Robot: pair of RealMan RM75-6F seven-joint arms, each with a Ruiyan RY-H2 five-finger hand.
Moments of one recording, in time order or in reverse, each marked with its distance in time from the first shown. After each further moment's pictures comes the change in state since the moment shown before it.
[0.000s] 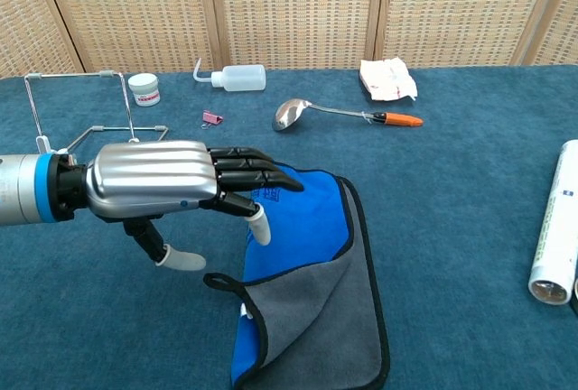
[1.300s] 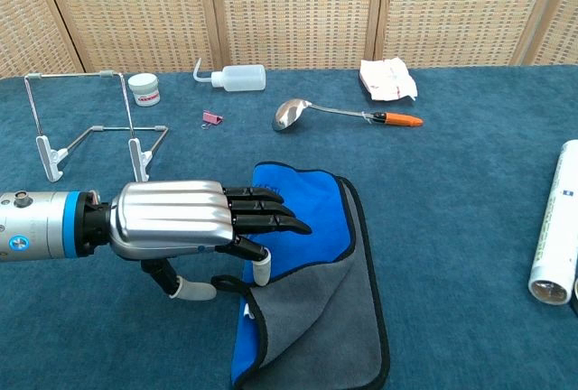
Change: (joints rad) left arm 0.035 -0.099 -0.029 0.104 0.063 -0.069 0.019; right arm -0.003 0.012 0.004 0.005 0.006 -0.003 0.028
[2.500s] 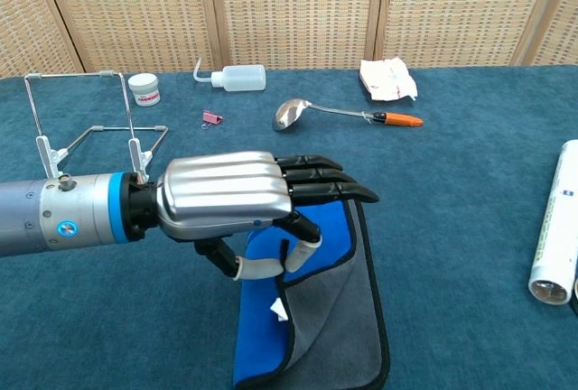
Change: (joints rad) left arm -0.059 -0.039 -0.109 -0.082 -0.004 0.019 0.049; right arm -0.003 0.008 -0.002 -0.004 -0.008 0.003 0.017
